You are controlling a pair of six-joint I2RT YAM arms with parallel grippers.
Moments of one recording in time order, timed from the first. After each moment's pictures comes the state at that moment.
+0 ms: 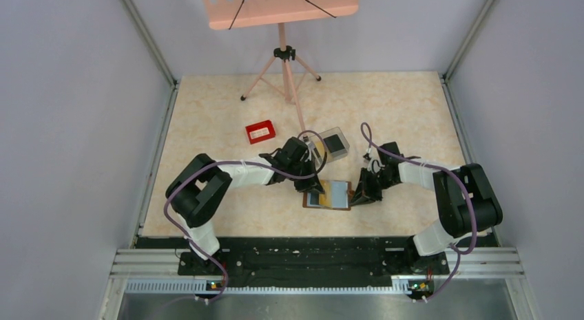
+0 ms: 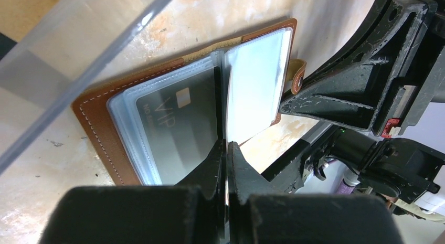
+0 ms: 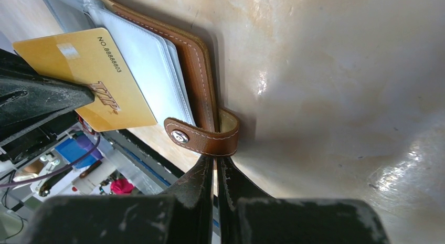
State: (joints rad) left arm -0.76 1.78 0.97 -0.07 0.42 -0.87; right arm 0.25 1.55 0.65 -0.42 -0.62 0.42
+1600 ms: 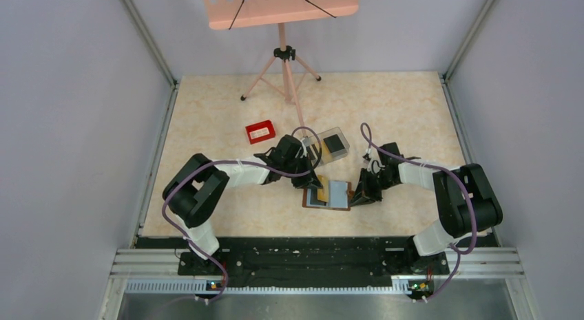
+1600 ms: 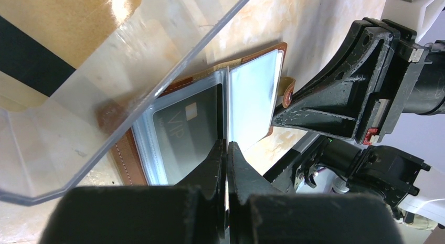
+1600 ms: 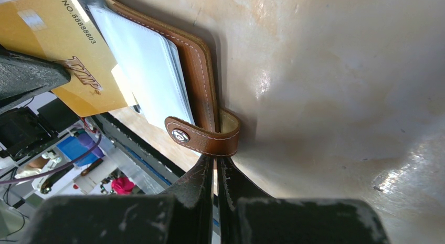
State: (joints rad) left arm -0.71 1.76 0.93 0.02 0.43 -0.89; right arm 0.25 1.55 0.63 -0.40 -0.64 0.42
